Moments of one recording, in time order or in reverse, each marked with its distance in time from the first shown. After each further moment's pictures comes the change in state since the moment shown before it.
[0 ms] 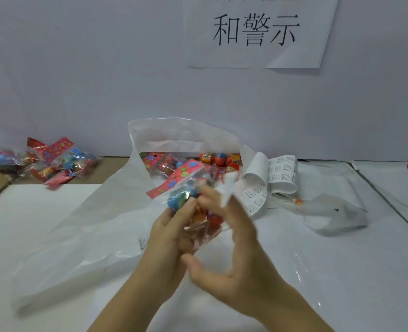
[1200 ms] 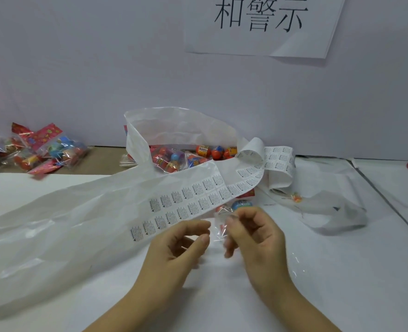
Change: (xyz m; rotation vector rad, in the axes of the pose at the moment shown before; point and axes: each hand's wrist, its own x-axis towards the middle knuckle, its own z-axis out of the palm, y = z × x) left_hand 0.000 -0.038 -0.032 0.637 -0.010 0.191; right_hand -0.012 0.027 -0.006 0.515 0.352 0.671
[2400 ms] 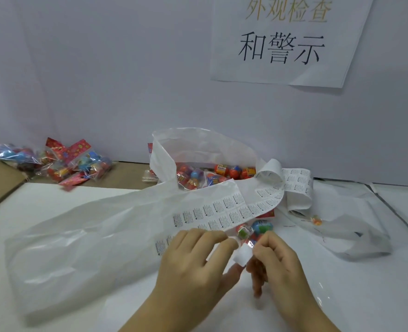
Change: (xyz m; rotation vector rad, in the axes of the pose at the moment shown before) left_hand 0.007 0.014 -0.007 1.010 0.303 1.106; right_hand -0.001 -0.005 -0.006 -0.220 -0.140 0.198
